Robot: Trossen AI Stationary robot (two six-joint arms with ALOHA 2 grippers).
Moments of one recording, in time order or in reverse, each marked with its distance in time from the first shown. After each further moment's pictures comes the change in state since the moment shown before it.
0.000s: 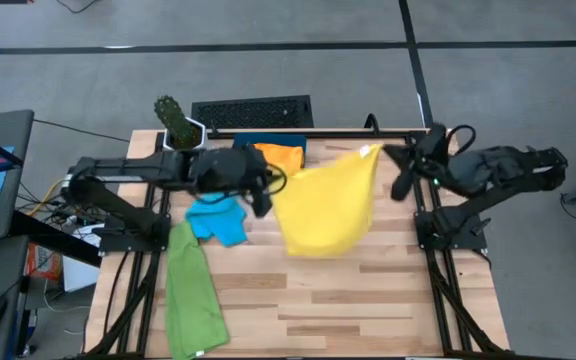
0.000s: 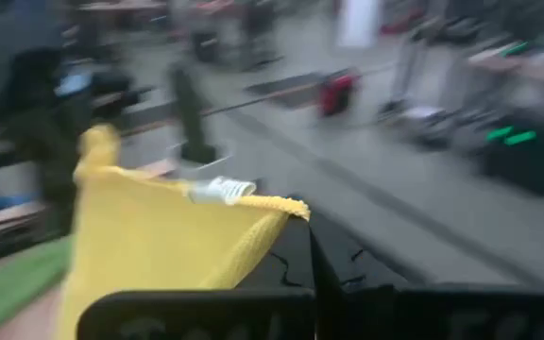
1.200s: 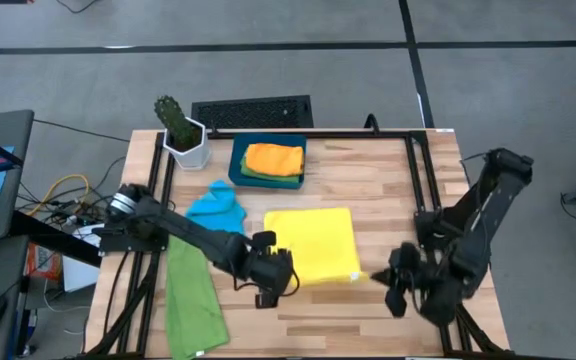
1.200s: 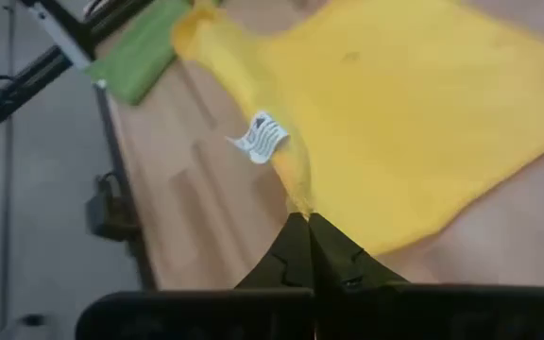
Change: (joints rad) left arm -0.426 0.432 0.075 -0.252 0.136 -0.216; right arm 0.723 0.385 -0.354 -0.015 -0.211 1.236
